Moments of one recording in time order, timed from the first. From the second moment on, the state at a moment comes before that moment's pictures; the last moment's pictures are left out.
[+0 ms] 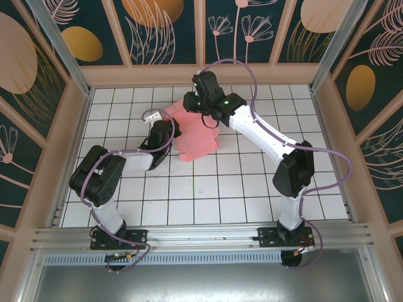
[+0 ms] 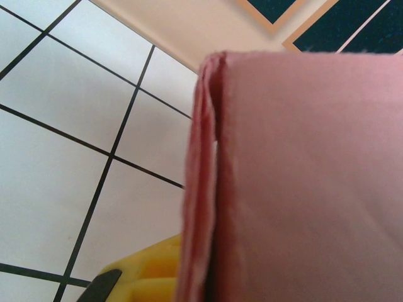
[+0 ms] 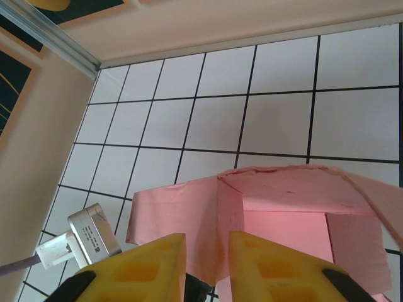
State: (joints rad) left arm -0.50 1.77 0.81 0.61 -0.26 -0.83; right arm 0.73 1.89 1.86 -0.58 0.06 0.60
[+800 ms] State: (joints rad) left arm -0.50 1.77 0.88 0.50 -0.20 -0.82; right arm 0.73 1.51 1.36 -0.27 0.00 0.30
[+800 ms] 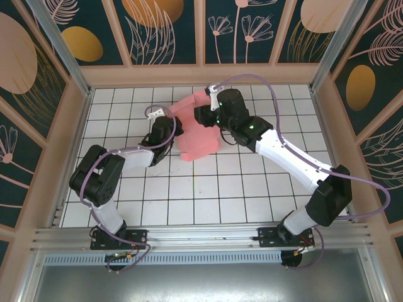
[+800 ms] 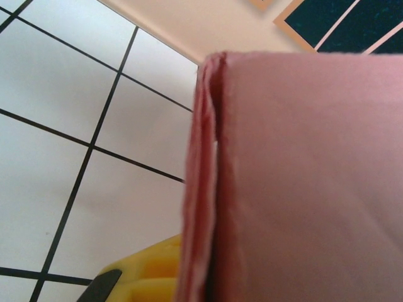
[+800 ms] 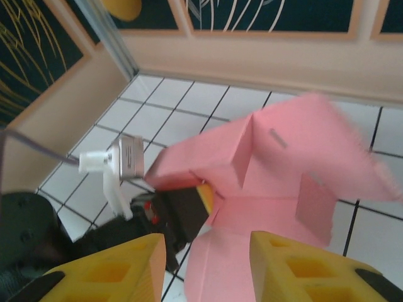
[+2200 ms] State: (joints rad) left arm -0.50 1.78 0.97 0.35 -0.11 -0.82; right arm 0.66 1.51 1.17 0.05 -0.07 0.40
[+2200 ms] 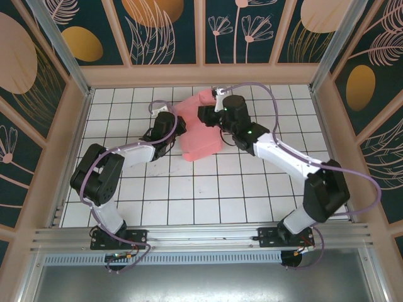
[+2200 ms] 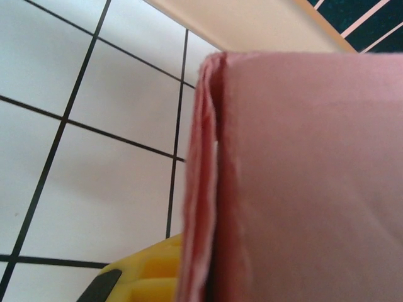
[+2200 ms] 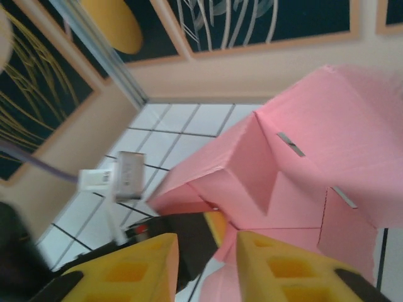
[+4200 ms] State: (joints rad) left arm -0.50 1.79 1.01 0.32 -0.02 -0.81; right arm 0.66 1.64 1.30 0.02 0.36 -0.33
